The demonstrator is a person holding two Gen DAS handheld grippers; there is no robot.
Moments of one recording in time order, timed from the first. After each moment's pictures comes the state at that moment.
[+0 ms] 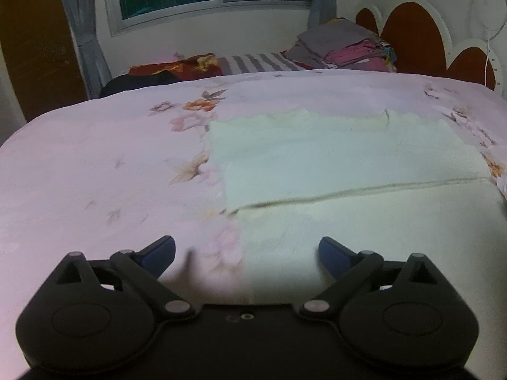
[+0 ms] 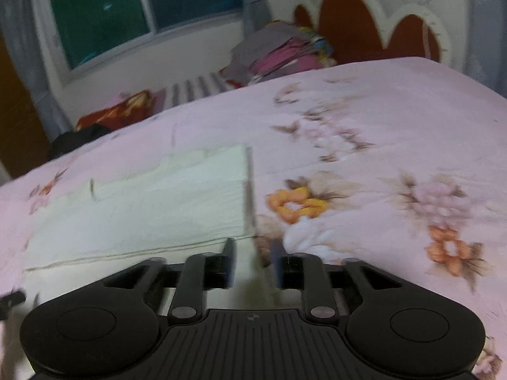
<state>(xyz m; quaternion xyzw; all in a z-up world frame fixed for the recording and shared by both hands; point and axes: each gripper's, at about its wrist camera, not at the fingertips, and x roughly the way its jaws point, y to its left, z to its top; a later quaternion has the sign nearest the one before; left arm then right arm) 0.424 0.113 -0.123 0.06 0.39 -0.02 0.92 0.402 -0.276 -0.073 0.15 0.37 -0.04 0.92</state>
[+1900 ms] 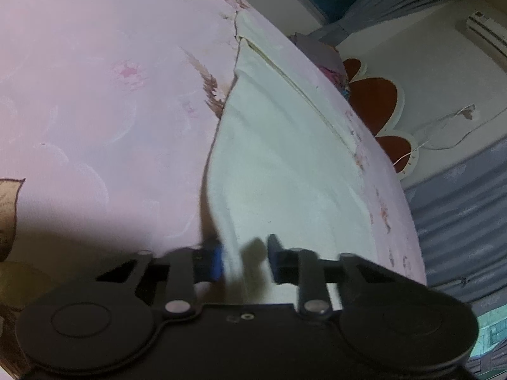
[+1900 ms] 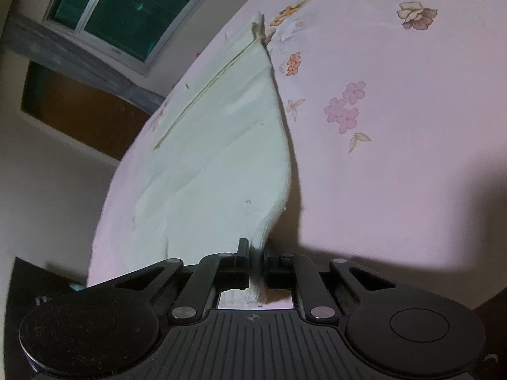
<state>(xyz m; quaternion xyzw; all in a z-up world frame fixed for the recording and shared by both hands) 0.172 0.181 -0.165 -0.33 0.44 -0.12 0.83 0.139 -0.338 -0.129 0.39 0.44 0.17 0.79</state>
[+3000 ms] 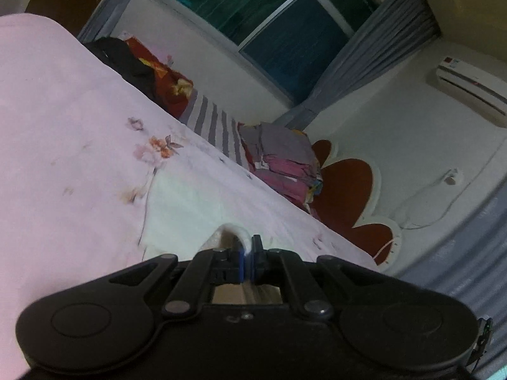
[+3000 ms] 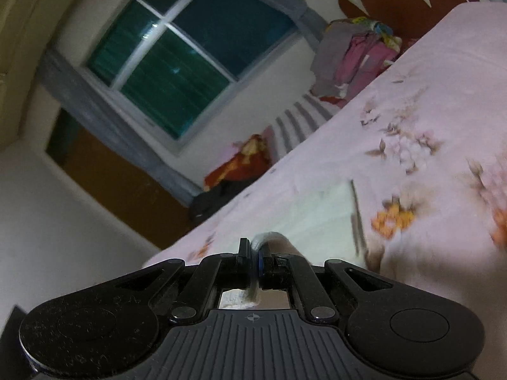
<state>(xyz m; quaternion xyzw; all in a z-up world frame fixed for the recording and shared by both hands) 0.400 0.177 -0.048 -0.33 0.29 -0.12 0.89 0.396 -0.349 0.007 0.38 0.29 0.15 0.87</state>
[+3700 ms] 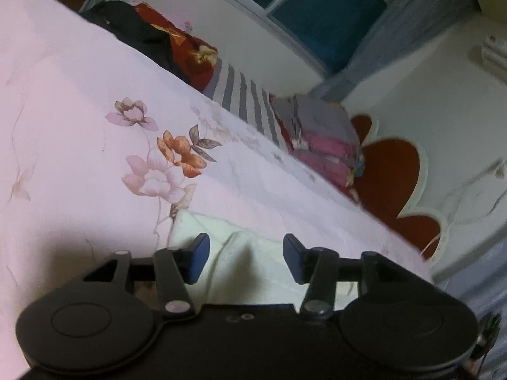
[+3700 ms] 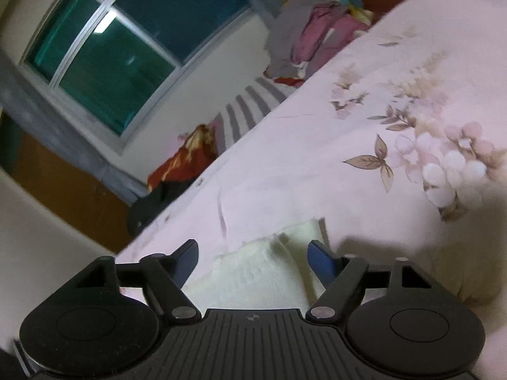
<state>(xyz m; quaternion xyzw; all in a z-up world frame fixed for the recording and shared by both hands) 0.584 0.191 -0.133 -0.29 0.36 -0.10 0.88 0.567 -0.355 -0.108 0.36 0.34 0.10 0.86</state>
